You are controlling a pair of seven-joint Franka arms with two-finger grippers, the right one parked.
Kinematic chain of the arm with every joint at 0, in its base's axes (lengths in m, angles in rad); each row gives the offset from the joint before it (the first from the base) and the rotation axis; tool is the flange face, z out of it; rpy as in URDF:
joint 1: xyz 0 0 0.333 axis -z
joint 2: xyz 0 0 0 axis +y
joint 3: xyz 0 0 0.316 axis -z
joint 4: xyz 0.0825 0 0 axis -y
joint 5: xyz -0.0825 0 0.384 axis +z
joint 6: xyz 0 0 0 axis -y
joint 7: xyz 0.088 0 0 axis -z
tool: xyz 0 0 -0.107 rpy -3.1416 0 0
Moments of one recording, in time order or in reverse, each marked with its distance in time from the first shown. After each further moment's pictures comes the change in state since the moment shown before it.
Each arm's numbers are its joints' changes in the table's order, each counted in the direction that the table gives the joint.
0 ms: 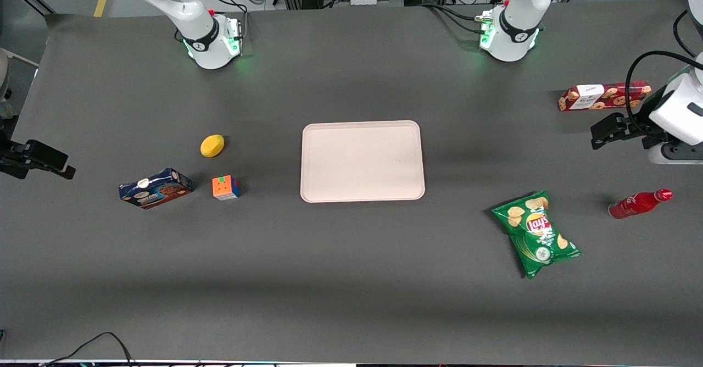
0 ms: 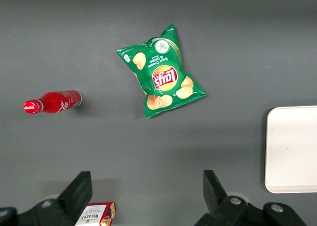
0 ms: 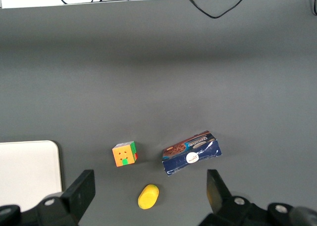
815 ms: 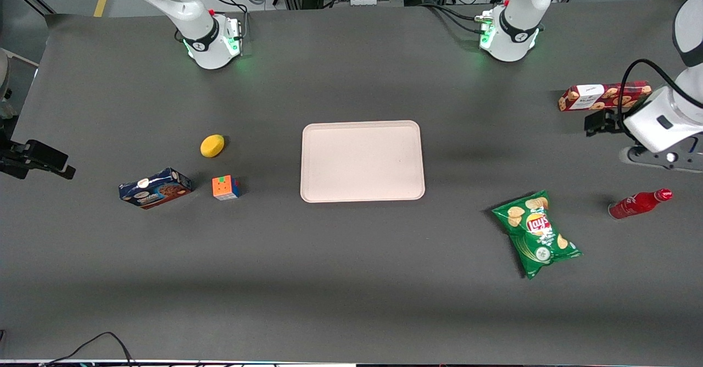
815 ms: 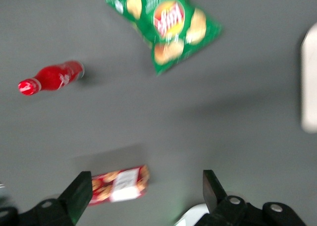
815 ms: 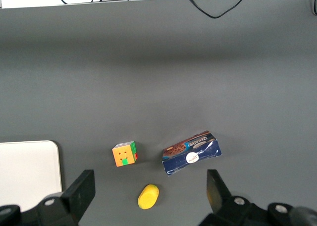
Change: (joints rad) arm -0.004 0.042 0.000 -0.017 0.090 -0.165 0.231
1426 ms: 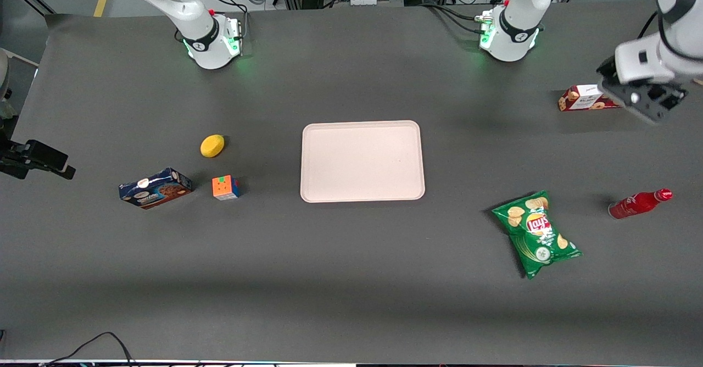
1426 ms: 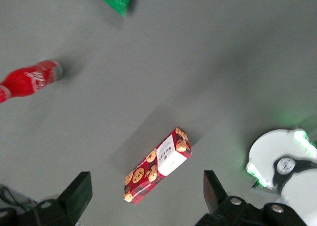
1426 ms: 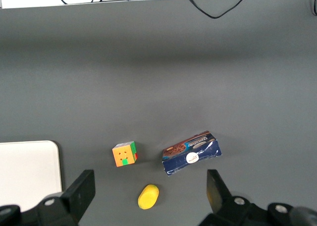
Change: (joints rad) arm -0.026 -0.390 -0.055 -0.519 0.100 0.161 0.619
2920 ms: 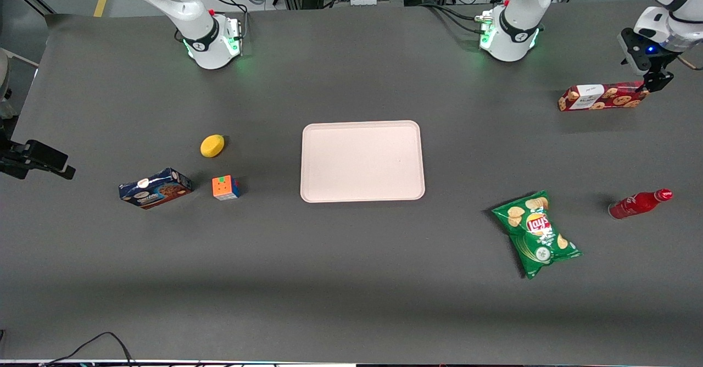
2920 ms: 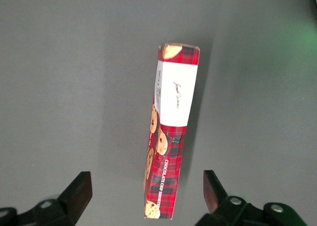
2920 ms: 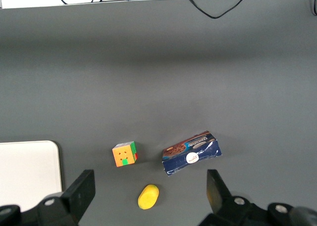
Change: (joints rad) arm -0.325 -0.166 -0.375 -0.625 0.237 0.675 0.953
